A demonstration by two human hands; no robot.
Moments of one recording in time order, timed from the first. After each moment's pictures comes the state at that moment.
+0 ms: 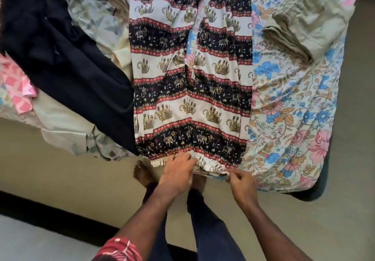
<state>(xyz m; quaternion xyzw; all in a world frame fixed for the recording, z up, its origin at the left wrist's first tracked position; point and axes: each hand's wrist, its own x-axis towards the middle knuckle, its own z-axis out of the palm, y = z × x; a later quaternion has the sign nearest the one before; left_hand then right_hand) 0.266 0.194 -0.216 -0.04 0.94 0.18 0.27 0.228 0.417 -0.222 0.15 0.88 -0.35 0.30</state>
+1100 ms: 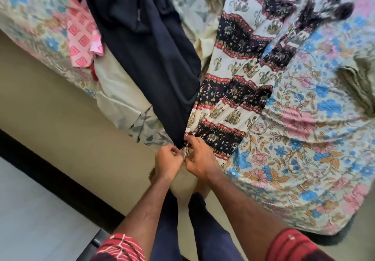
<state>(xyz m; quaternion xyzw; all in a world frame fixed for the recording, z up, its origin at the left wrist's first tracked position) 0.327 0.064 -0.247 -0.57 0.66 0.48 0.09 0.235 0.156 -0.227 -0.31 0.84 -0.21 0.40</state>
